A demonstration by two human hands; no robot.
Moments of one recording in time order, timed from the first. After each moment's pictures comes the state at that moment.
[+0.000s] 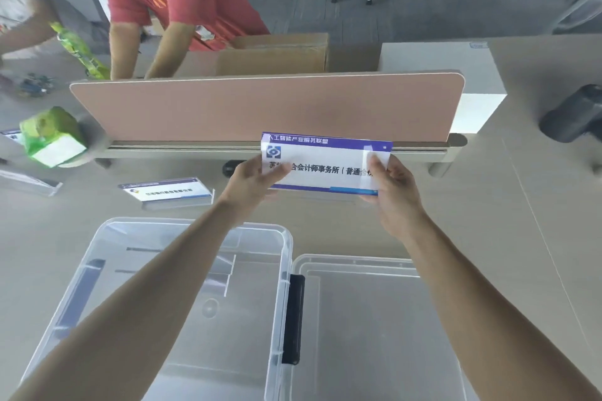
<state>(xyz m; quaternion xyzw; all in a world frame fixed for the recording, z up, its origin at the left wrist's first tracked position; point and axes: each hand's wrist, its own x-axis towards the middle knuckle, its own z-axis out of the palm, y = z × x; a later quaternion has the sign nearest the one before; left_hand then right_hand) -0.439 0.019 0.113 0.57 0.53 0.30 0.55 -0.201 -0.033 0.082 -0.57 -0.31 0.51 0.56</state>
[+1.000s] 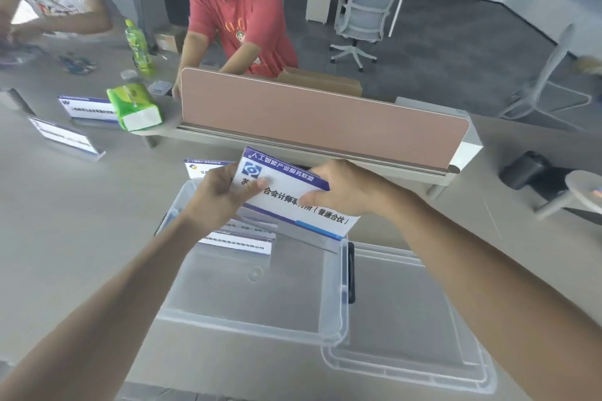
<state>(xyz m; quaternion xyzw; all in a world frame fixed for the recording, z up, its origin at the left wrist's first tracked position) -0.657 -0.118 0.177 0.64 0.45 0.41 0.47 -0.429 -0.127 0.247 -0.57 -0.77 0.29 0.04</state>
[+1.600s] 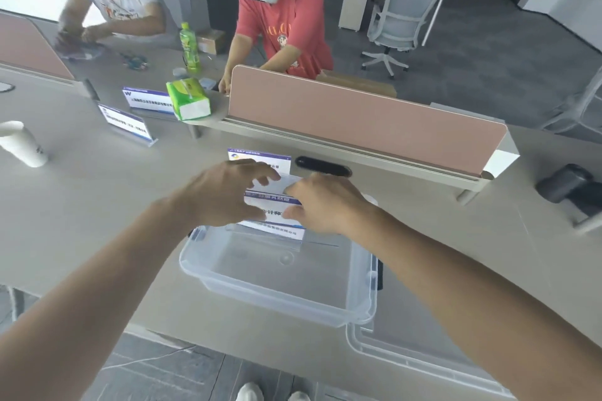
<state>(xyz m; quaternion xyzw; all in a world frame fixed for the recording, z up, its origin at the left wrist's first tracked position) -0.727 -0.169 0.218 0.83 0.51 0.14 0.16 -0.525 -0.175 0.232 -0.51 -0.86 0.08 -0.04</state>
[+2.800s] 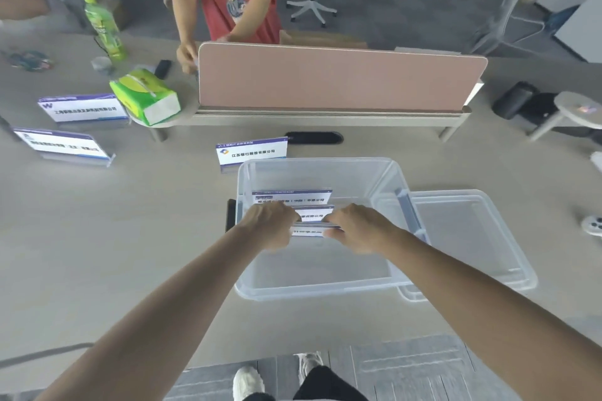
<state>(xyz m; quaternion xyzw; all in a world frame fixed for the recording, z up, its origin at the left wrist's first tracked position) -0.754 -0.099 0.087 0.90 0.39 -0.12 0.13 -0.564 -0.171 0.102 -0.66 -0.72 0.19 -0.08</state>
